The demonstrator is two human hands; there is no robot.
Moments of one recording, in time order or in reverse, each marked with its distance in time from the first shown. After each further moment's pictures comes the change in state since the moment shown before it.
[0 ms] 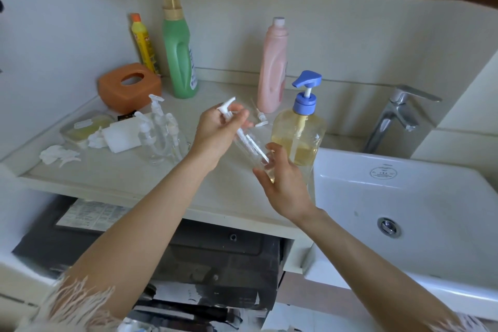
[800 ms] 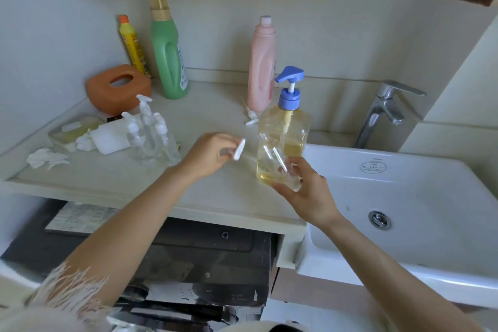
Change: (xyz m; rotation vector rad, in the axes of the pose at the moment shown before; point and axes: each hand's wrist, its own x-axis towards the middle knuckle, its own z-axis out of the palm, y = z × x) left_hand 0.013 -0.063 -0.029 0.910 -0.307 0.486; right_hand -0.031 0.035 -0.044 0.040 -0.041 0.276
